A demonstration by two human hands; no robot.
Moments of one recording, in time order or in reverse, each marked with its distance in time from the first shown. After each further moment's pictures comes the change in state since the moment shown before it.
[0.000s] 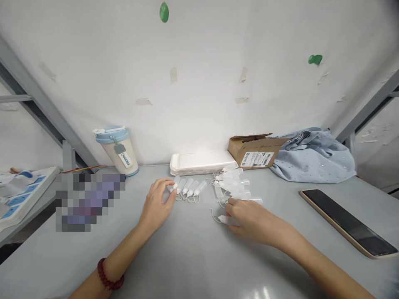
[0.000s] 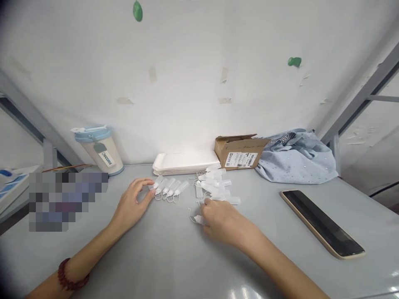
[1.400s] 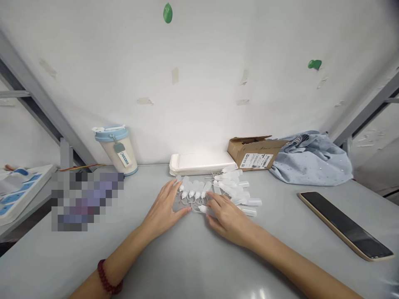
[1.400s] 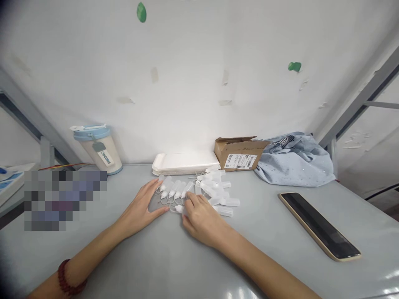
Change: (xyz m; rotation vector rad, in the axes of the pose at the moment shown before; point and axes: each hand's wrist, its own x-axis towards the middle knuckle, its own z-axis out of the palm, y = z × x) left_hand -0.009 -0.010 0.015 0.060 -0.220 0.189; right_hand 0.029 -0.013 0.041 0.099 0.477 -0.221
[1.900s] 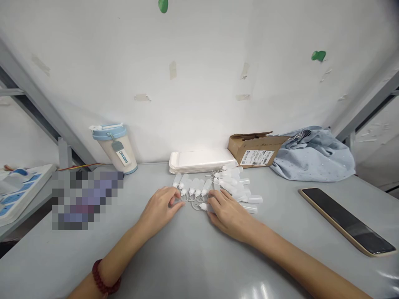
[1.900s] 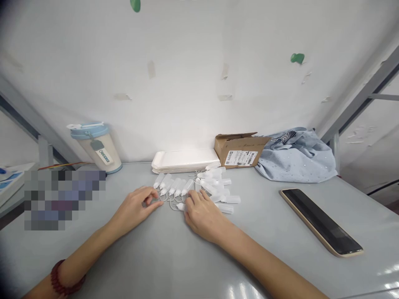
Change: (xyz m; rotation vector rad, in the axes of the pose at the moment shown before) left_hand 0.003 0.011 -0.018 0.034 -0.044 0.012; right_hand 0.003 0.001 0.000 -0.149 -0.051 -0.031
